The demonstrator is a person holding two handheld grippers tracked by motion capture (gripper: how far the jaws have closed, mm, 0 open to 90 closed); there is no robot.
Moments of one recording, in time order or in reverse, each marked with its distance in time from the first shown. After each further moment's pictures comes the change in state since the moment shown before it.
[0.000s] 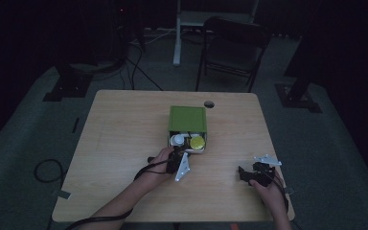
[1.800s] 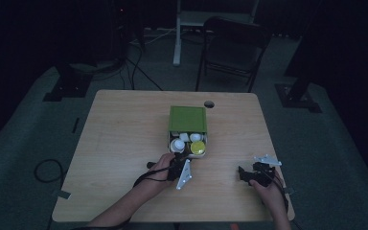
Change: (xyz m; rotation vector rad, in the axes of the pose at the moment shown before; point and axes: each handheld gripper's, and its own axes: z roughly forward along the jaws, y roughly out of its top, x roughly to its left) left arm -0.008 0.018 -0.022 0.036 -0.039 0.022; right arm 0.000 0.000 0.000 -0.001 -0.001 -0.002
